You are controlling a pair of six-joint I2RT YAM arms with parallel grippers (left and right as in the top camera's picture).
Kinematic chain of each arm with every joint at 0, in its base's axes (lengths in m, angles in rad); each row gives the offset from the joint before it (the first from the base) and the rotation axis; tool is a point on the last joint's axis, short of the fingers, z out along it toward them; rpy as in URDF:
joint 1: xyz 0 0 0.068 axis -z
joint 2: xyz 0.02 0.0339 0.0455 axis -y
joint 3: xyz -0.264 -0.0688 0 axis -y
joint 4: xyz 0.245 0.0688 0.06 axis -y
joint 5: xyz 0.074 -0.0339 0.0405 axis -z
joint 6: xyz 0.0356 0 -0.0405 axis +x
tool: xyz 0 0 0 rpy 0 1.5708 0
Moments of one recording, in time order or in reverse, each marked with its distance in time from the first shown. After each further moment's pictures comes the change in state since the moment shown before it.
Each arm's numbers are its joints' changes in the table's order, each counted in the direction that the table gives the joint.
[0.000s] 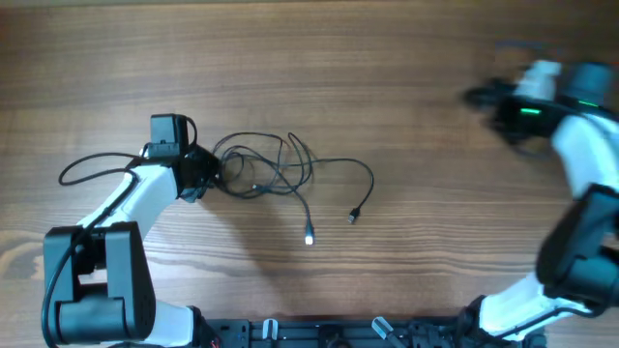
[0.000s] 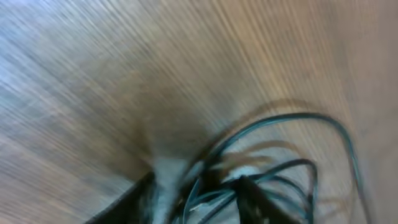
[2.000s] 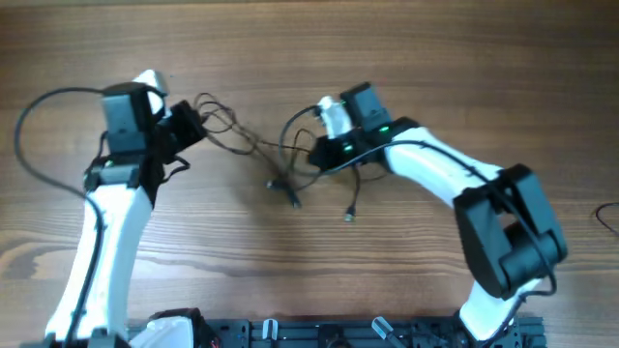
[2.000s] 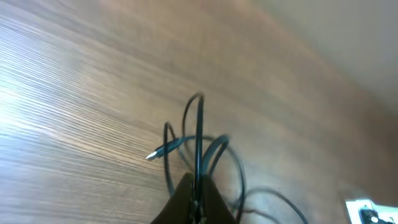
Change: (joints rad) left arm -0.035 0.327 0.166 -0.046 0.116 0.437; right arm -0.703 -0.099 -0.049 0.198 0.104 0.014
